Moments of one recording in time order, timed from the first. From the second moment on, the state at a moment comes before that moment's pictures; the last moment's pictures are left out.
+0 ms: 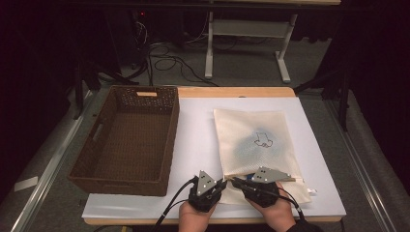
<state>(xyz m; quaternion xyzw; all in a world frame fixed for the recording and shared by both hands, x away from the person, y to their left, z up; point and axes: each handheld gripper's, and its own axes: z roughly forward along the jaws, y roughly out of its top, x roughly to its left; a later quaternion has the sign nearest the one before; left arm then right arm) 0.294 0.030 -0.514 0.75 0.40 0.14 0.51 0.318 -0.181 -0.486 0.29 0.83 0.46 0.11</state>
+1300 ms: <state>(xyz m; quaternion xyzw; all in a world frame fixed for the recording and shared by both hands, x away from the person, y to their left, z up) 0.299 0.034 -0.514 0.75 0.40 0.13 0.50 0.320 -0.177 -0.493 0.29 0.84 0.46 0.10</state>
